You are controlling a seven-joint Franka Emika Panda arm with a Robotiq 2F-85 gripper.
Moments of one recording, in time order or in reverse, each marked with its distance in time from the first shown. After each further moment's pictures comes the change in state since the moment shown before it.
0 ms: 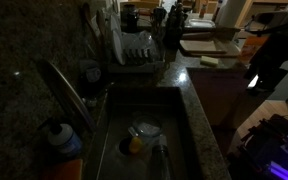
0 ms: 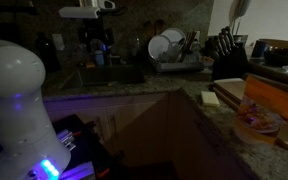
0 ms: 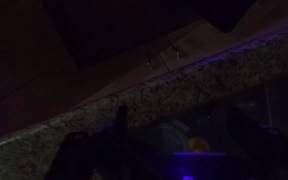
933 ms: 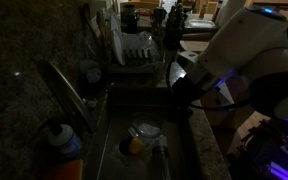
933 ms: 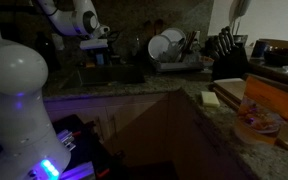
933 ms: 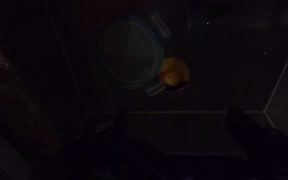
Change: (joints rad) arm 0.067 0.694 0.209 0.250 -0.184 0.757 0.107
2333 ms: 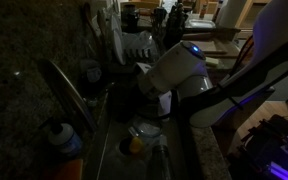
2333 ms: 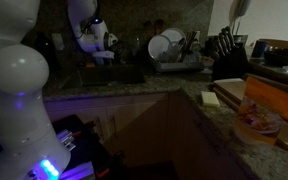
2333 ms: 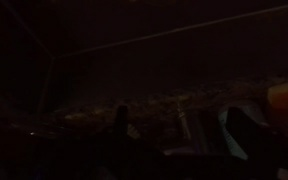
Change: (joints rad) arm 0.031 0.527 -0.023 0.455 -0.201 0.325 0.295
